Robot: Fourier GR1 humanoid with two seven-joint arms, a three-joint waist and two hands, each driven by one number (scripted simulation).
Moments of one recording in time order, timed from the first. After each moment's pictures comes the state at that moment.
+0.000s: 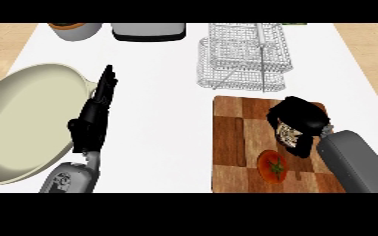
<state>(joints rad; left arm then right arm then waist) -0.16 0.18 -0.21 -1.53 -0.01 0.32 0.04 -0.41 -0.48 0.38 -1.02 1.03 0.12 -0.51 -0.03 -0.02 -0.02</state>
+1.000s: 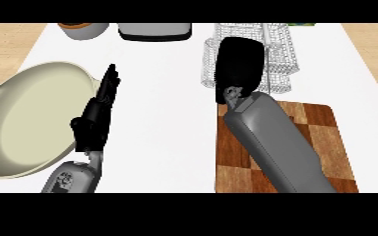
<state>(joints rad) -0.17 0.17 -0.22 -1.53 -0.02 0.32 0.06 -0.79 -0.03 0.34 -1.35 1.23 0.40 0.96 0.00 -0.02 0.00</state>
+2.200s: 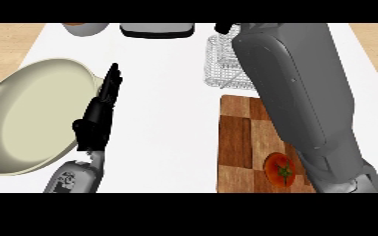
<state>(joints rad) -0.17 0.15 -0.21 -1.53 -0.04 0.30 0.04 -1.21 -0.06 0.03 -1.25 1.14 0.45 1.03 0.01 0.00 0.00</state>
